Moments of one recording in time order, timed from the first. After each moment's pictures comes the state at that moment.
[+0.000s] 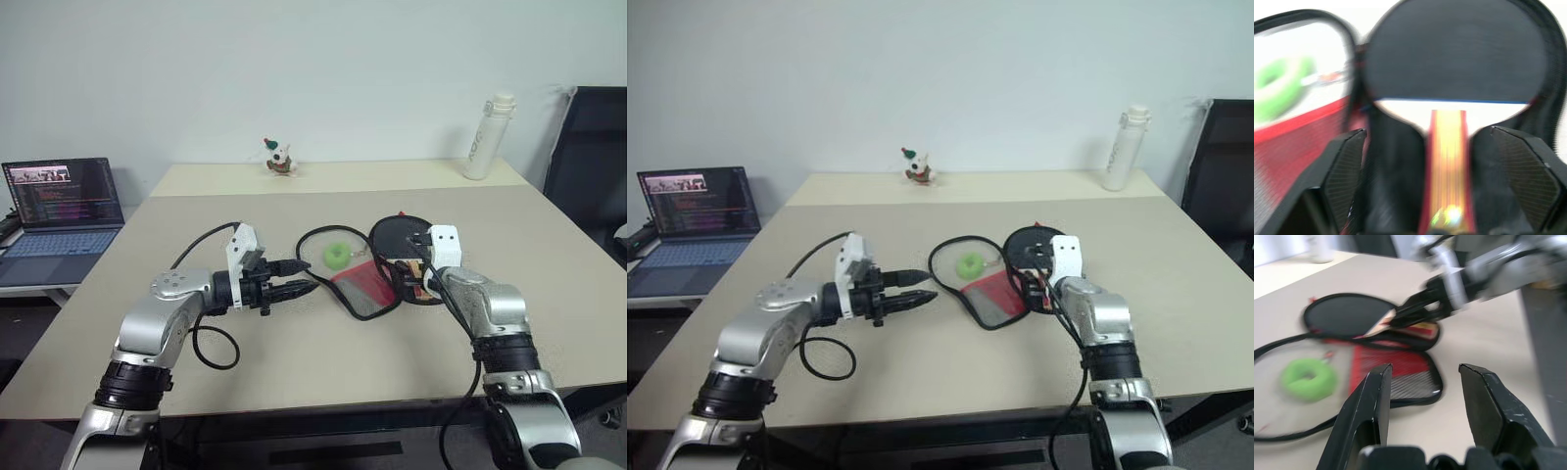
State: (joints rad) left arm -0.59 0.61 0.00 0.08 -0.41 0.44 -1.05; right arm -0.71 -0.28 -0.07 0.05 0.29 1.01 0.19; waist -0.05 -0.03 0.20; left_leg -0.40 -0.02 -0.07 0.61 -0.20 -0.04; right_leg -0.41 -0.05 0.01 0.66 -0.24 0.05
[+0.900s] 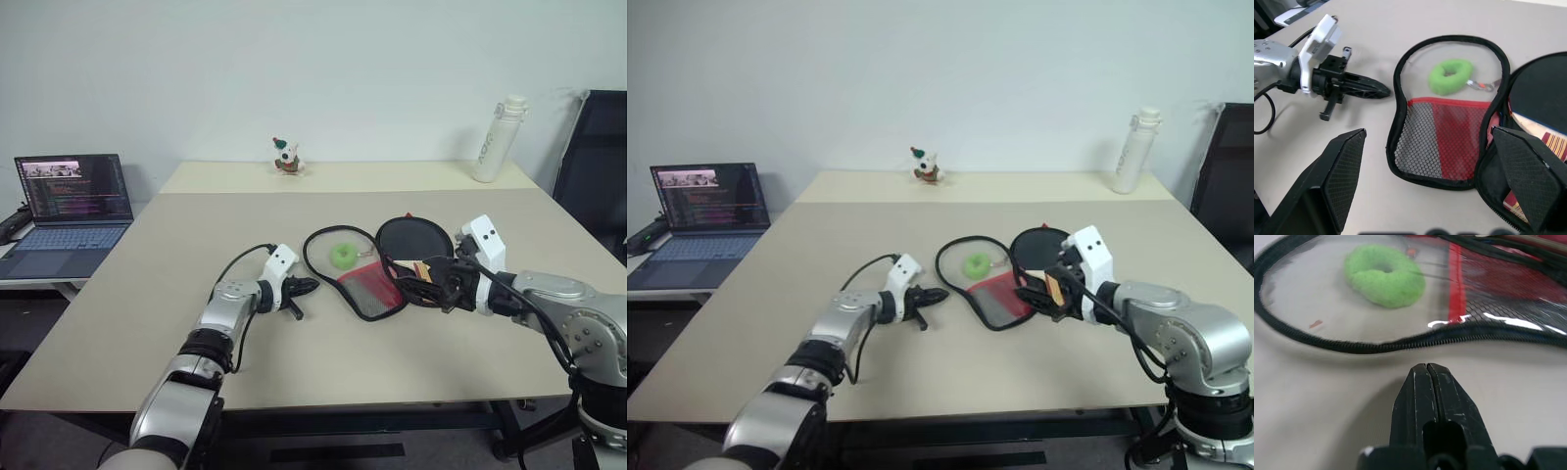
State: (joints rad) left arm -0.92 0.32 -0.10 0.98 -0.07 0.05 -0.86; right arm -0.57 -0.59 -0.18 -0.46 0.67 1.27 0.47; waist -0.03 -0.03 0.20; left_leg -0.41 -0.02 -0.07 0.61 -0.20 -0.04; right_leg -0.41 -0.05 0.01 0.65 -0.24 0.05
